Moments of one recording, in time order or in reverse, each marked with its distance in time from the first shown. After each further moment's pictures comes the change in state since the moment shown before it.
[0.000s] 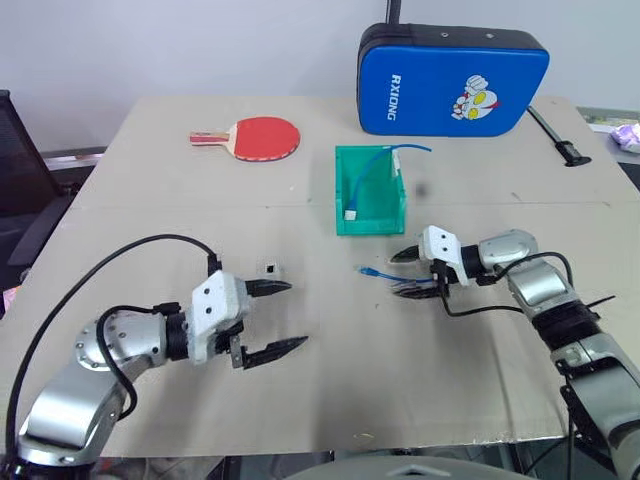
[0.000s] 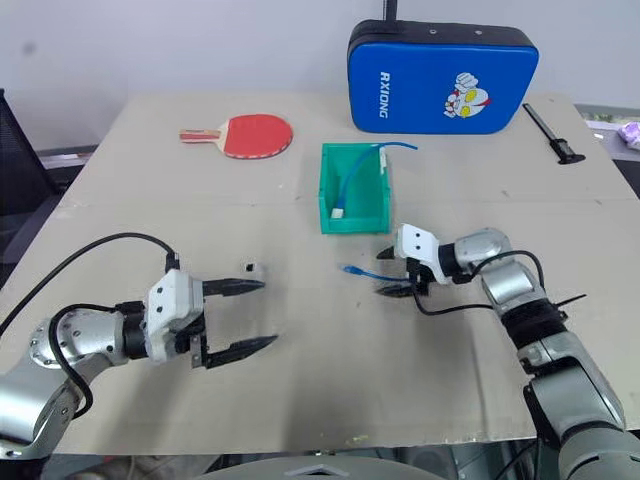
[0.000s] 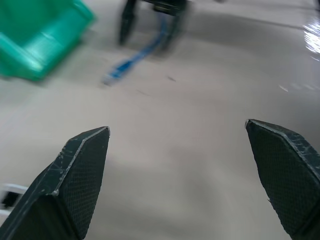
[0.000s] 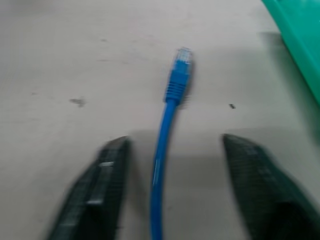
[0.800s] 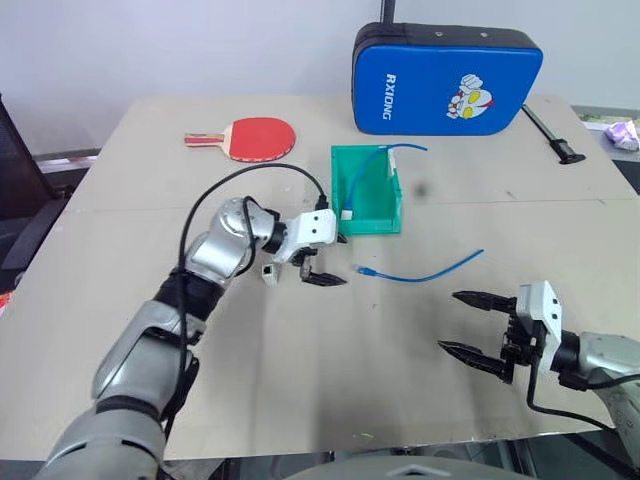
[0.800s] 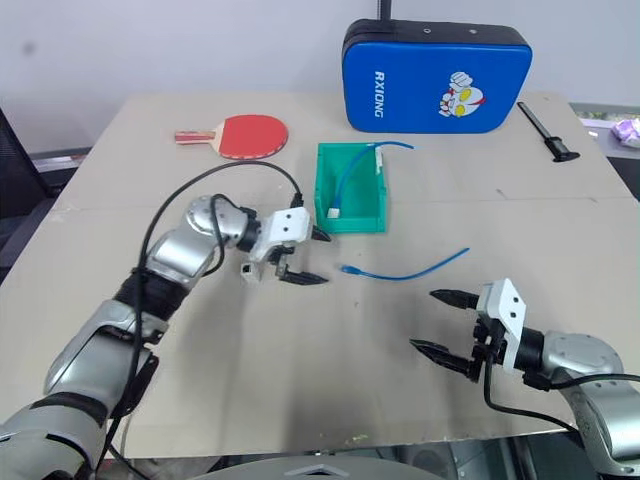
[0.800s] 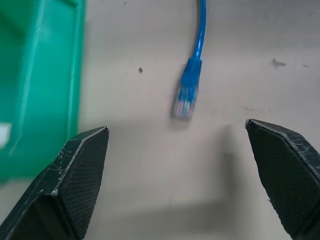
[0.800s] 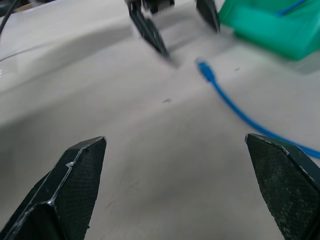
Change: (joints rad) left arm -0.955 -0.261 -0.606 1.004 0.480 -0.339 -0.332; right arm 0.797 -0.084 -0.450 -0.792 0.384 0.287 -0.265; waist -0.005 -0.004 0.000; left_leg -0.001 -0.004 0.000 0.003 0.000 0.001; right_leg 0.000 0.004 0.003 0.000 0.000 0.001
